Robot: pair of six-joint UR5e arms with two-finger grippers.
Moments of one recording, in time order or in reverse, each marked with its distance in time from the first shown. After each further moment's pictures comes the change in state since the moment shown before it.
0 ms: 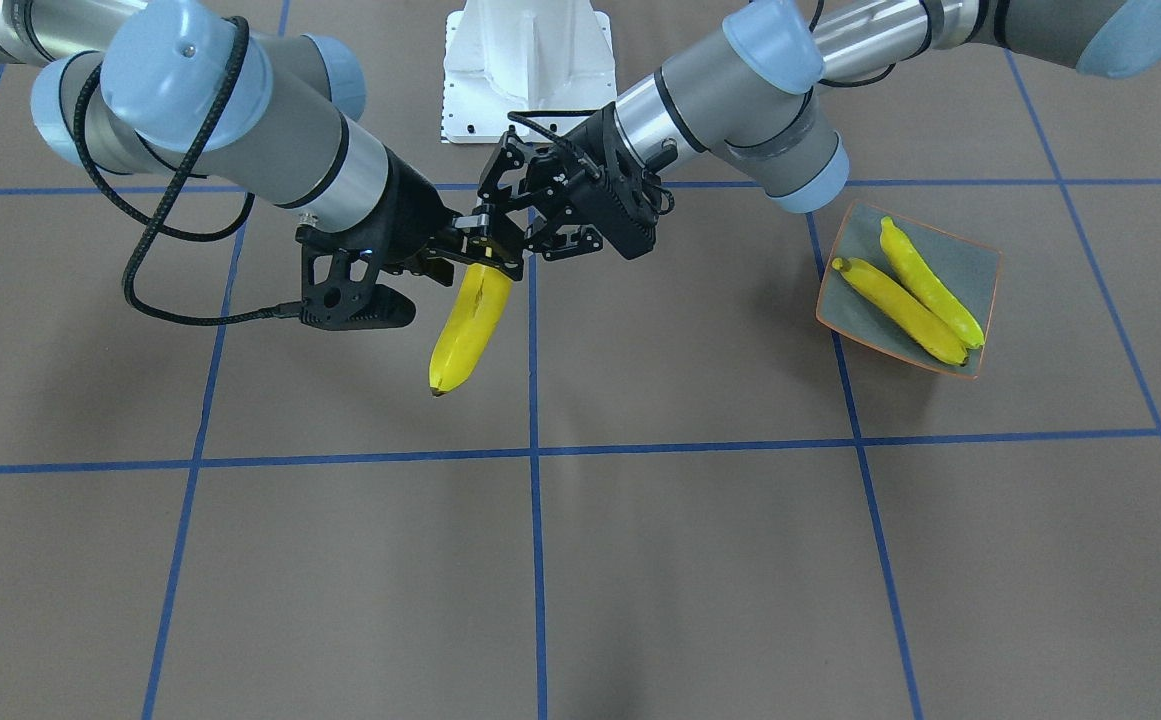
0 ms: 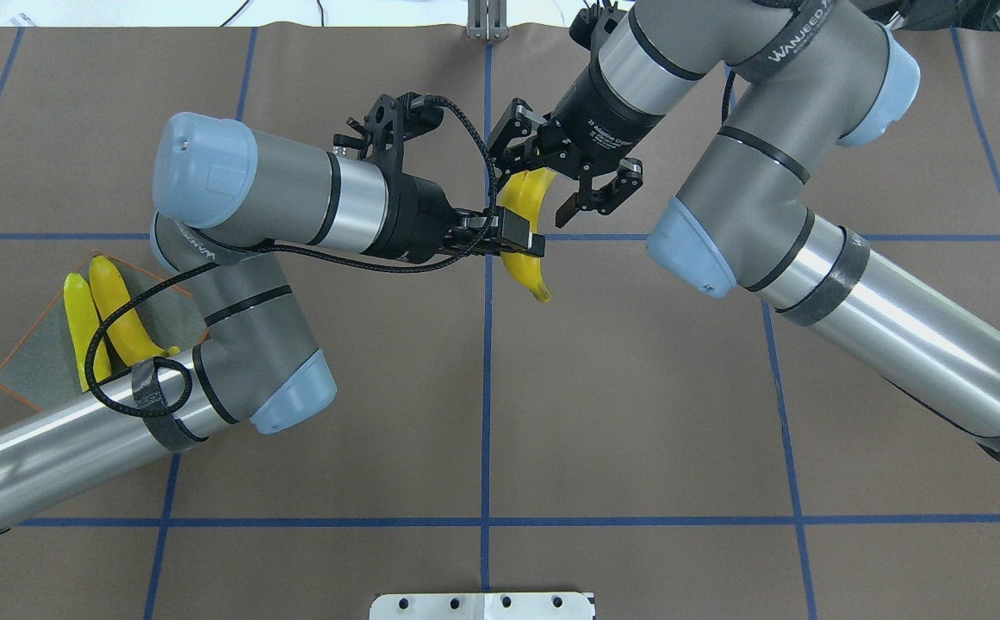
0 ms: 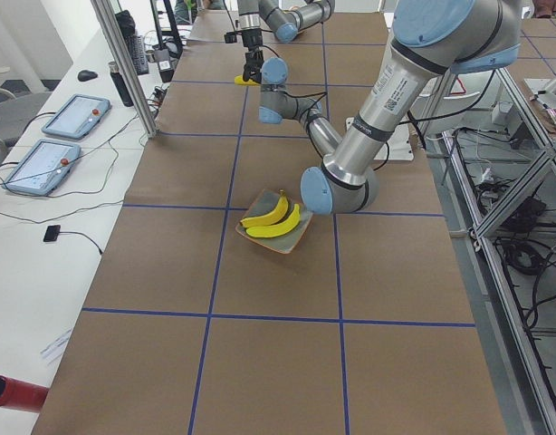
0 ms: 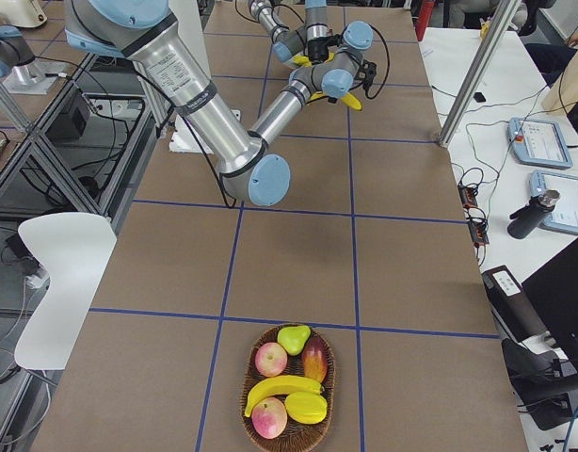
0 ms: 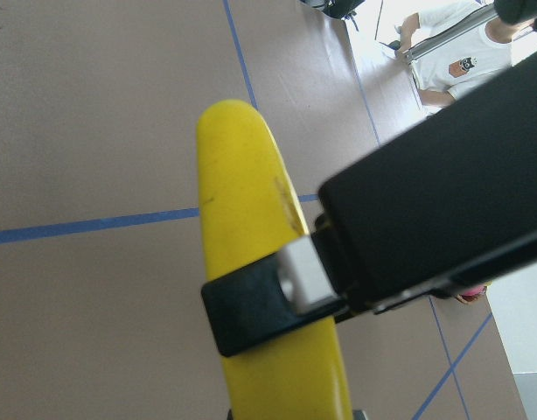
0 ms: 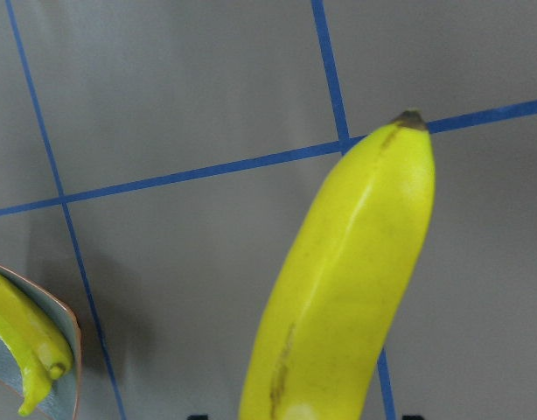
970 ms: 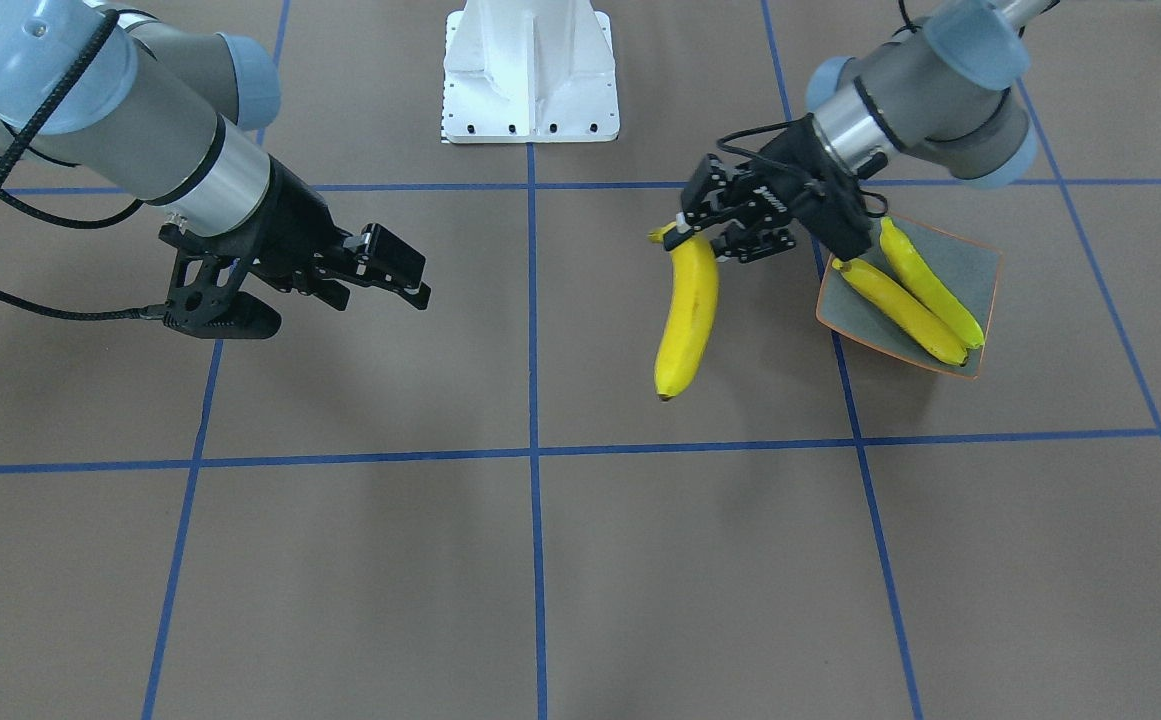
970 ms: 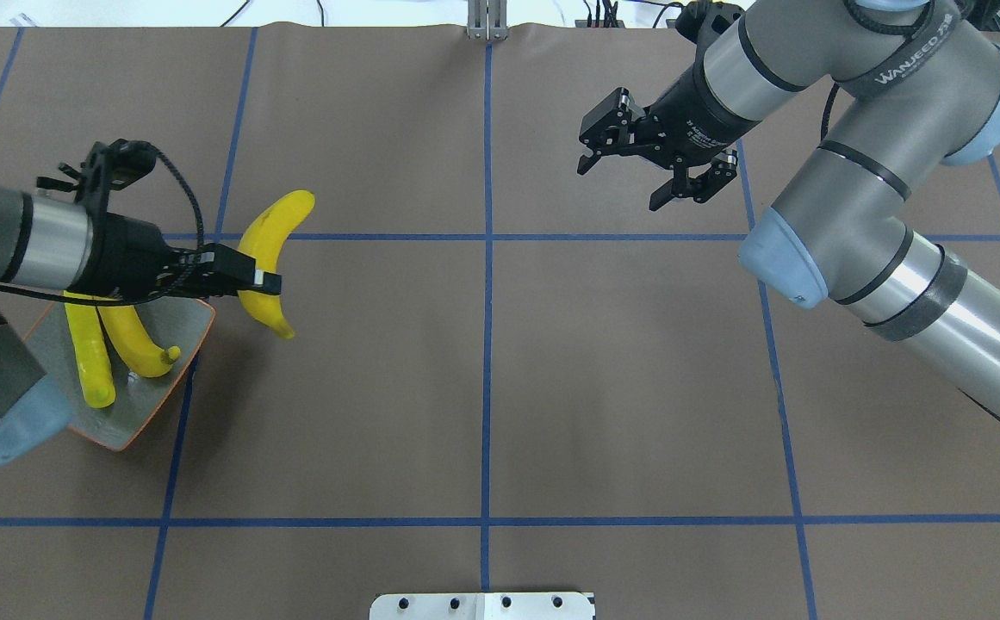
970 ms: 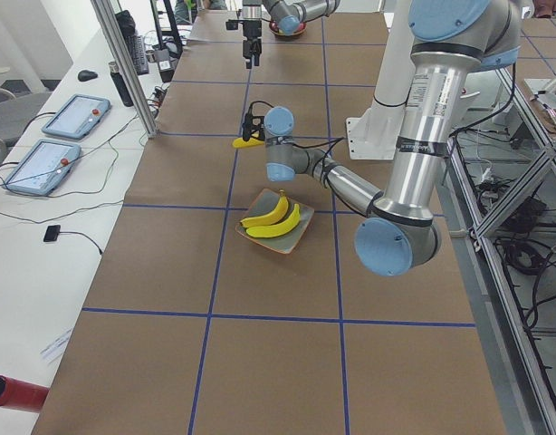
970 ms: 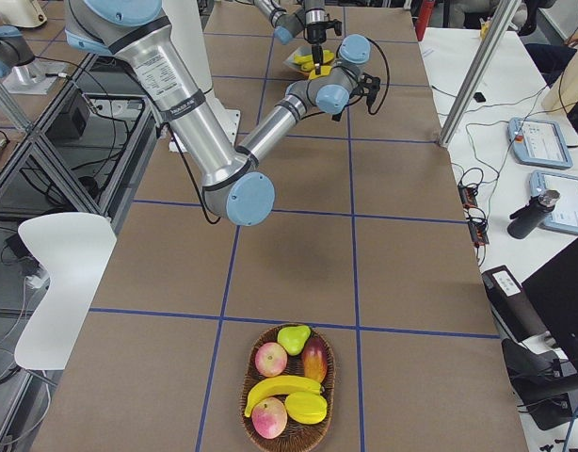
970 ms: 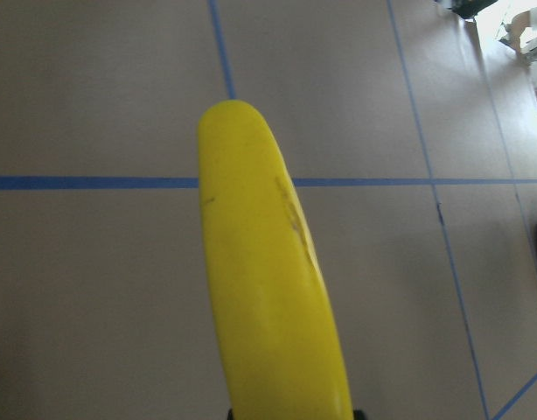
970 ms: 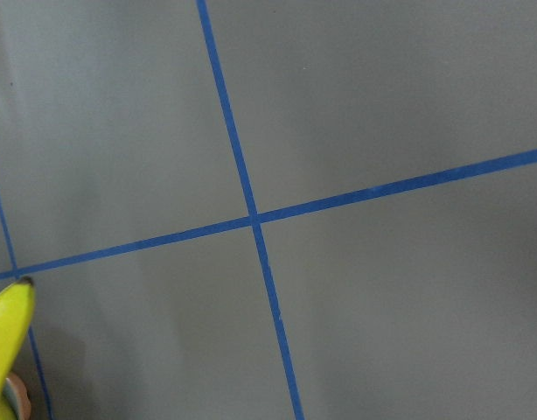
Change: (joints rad) left arm -0.175 0.549 -0.261 -0.011 -0.166 -0.051; right arm 0.057 -0.147 0.083 0.006 -0.117 -0.001
